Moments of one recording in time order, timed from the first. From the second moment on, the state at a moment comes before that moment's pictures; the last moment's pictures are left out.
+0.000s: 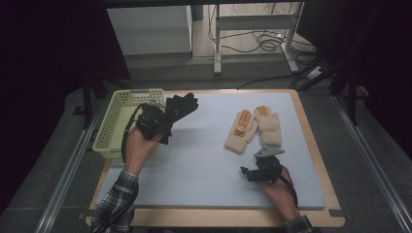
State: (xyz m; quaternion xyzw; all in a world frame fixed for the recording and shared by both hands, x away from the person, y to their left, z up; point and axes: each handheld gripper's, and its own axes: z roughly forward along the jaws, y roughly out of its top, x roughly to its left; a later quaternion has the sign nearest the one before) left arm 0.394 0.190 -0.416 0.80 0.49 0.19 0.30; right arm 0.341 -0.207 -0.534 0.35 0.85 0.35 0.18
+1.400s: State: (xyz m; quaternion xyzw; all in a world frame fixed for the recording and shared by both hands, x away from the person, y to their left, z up) left arm 0.441 0.332 -0.468 0.71 0.63 0.20 0.23; right arm 0.341 -0.206 -0.534 0.35 0.85 0.36 0.18
